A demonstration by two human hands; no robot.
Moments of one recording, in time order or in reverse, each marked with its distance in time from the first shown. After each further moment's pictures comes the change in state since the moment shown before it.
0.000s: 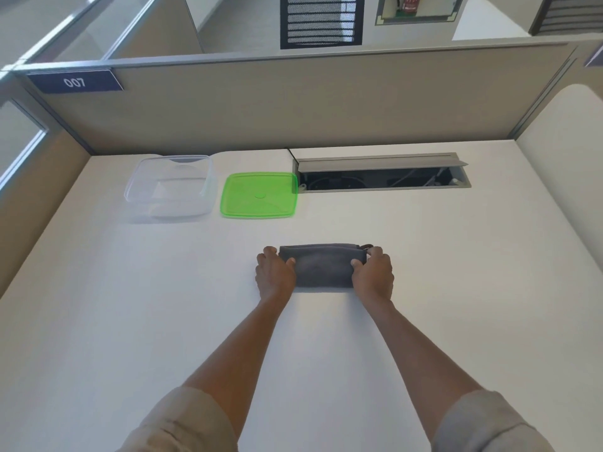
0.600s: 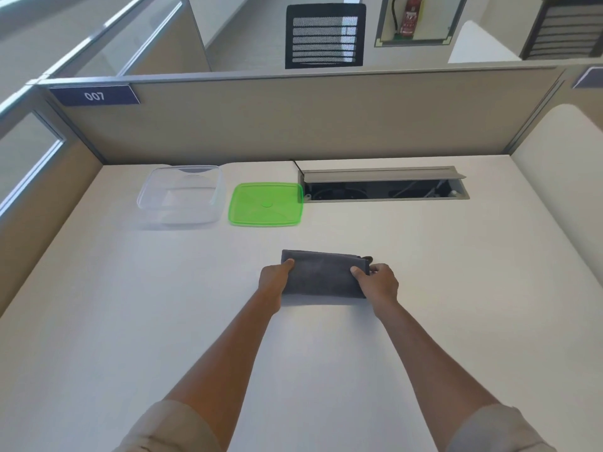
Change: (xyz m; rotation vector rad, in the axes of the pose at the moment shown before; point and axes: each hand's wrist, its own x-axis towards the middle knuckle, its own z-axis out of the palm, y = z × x) left_hand 0.012 -0.012 -0.021 -0.646 -0.273 -0.401; right_hand -0.004 -0.006 -0.010 0.220 -0.128 0.240
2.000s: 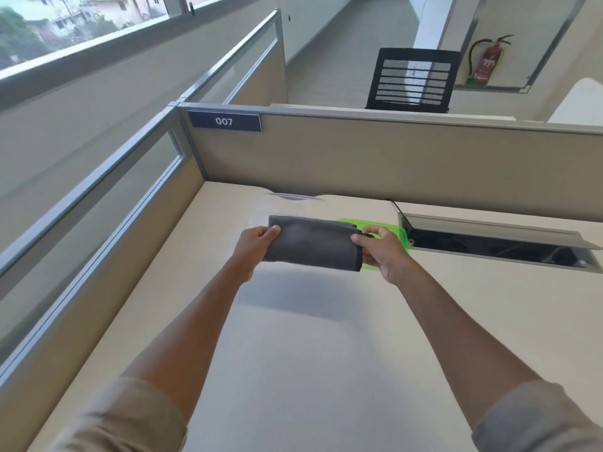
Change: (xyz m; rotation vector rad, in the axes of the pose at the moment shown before) left_hand 0.076 0.137 -0.283 0.073 0.024 0.495; right_hand -0.055 -0.227 0.183 0.359 -0.465 -0.177
